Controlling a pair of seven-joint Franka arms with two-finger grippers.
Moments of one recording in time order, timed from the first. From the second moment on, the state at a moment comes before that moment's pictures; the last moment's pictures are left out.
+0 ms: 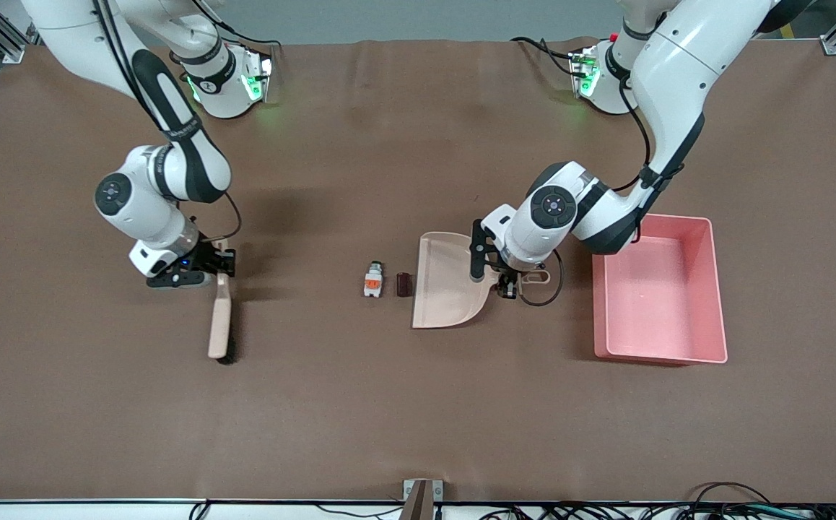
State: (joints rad) left arm -0.10 0.61 -0.50 -1.88 0.33 2.47 0.90; right arm 0.23 0.32 -0.06 -2.33 0.34 2.72 -0.15
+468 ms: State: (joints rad) left arm -0.09 0.61 -0.50 -1.87 0.36 2.46 0.86; right arm 0.44 0.35 -0.06 -2.27 0.35 2.70 0.14
